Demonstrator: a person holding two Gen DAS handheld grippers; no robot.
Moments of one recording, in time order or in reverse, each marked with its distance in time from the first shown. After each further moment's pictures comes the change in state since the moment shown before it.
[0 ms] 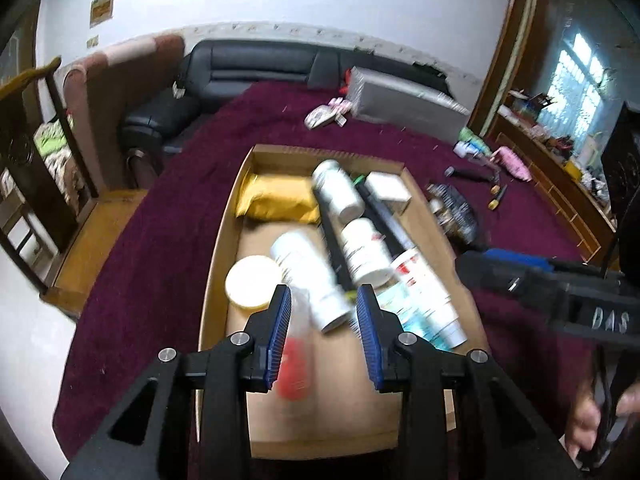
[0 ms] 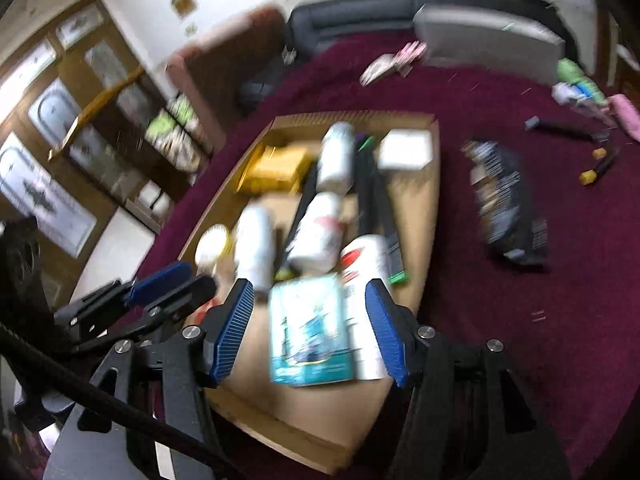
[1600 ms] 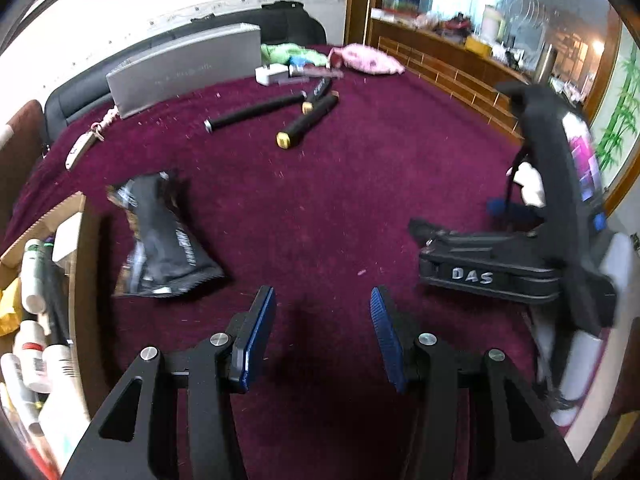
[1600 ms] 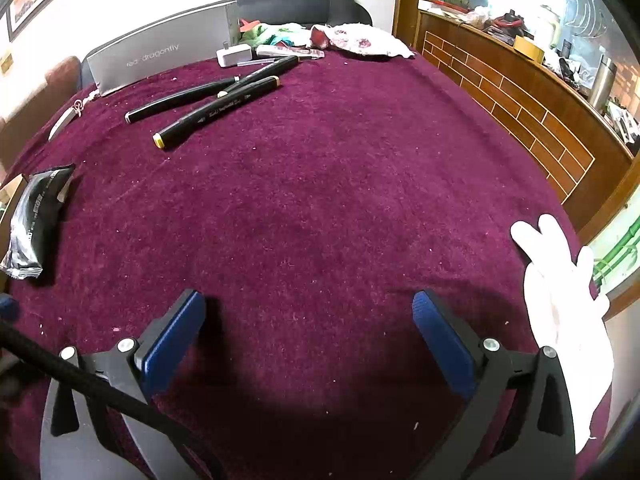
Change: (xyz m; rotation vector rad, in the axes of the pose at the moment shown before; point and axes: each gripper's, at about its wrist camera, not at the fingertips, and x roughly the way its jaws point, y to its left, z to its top) left arm 0.119 -0.276 -0.006 0.404 0.203 -0.151; right arm -0.064 -0.290 -0.051 0.290 -0.055 -0.593
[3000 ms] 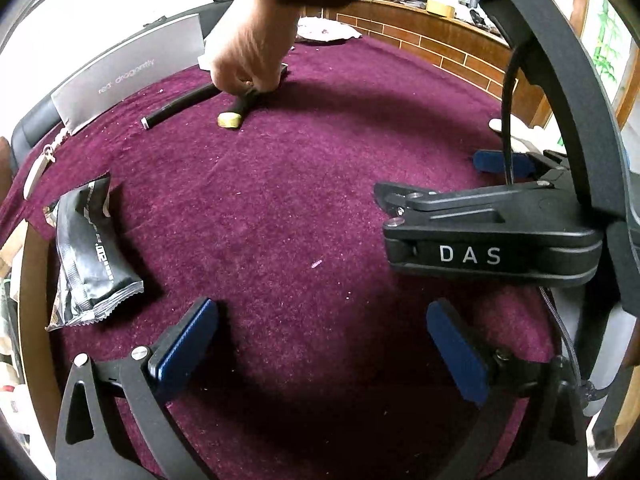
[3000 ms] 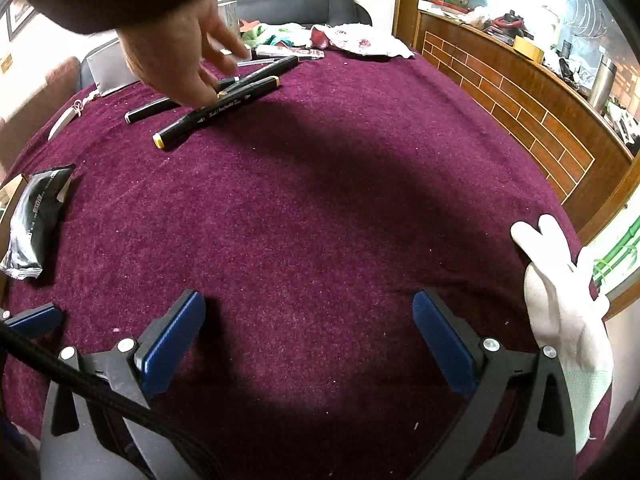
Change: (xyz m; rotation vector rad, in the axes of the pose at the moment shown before) left arm 0.033 -0.023 -0.002 0.148 0.049 -0.072; right arm 0.000 0.000 0.000 -0.001 -0.001 0.001
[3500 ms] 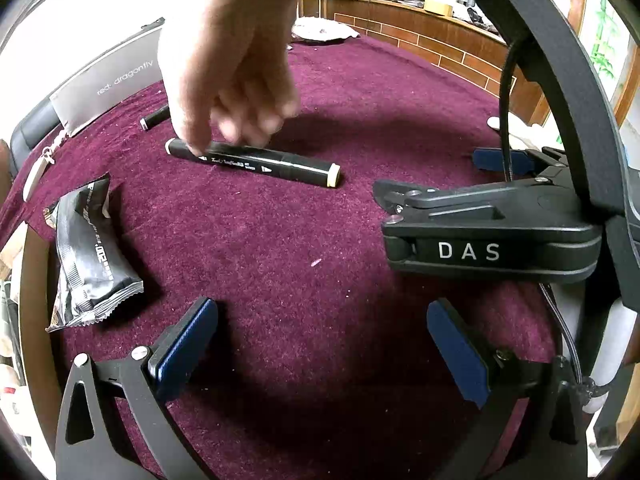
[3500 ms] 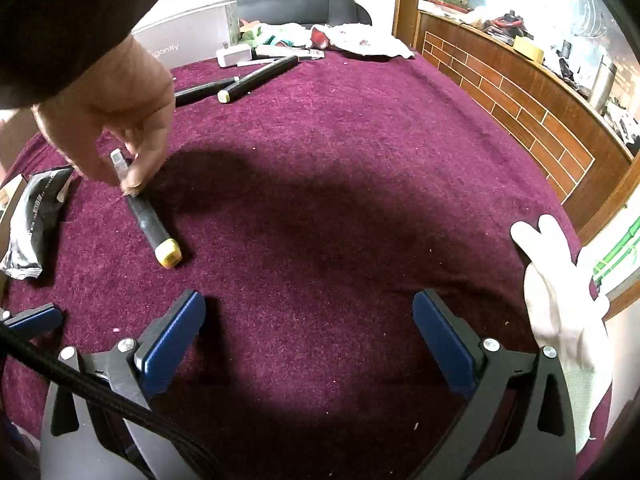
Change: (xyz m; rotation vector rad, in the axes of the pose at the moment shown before) left arm -0.001 -0.002 0.000 0.004 -0.002 -0.006; right arm 0.001 0.000 0.001 0.000 0.000 0.000
